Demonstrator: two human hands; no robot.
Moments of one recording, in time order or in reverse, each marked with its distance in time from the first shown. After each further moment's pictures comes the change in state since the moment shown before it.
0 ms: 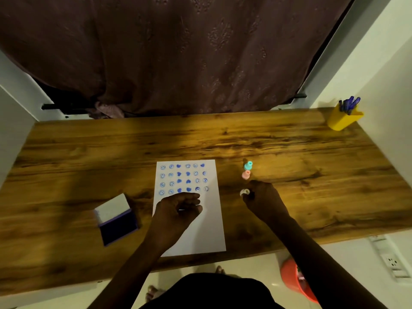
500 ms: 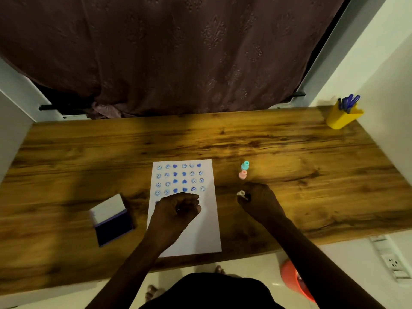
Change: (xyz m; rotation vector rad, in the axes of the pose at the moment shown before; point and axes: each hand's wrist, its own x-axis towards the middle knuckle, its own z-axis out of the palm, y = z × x) left_hand 0.000 0.007 0.010 0.038 -0.012 0.027; right_hand -0.003 0.008 0.006 0.020 -0.011 -0.055
